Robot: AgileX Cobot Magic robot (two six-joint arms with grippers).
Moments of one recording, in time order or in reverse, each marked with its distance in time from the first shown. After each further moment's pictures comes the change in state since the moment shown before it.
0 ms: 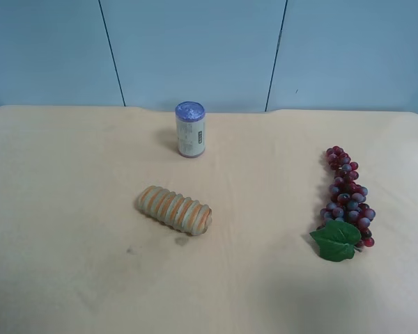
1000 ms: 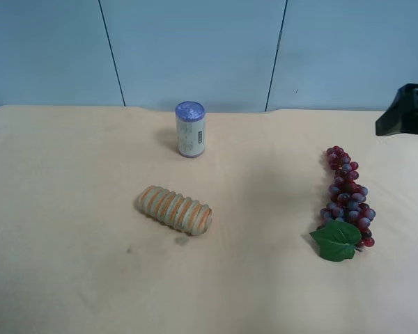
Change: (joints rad) left arm 0.000 0.000 0.000 0.000 0.000 0.000; right arm 0.000 1.109 -0.314 0.061 -0.358 0.055
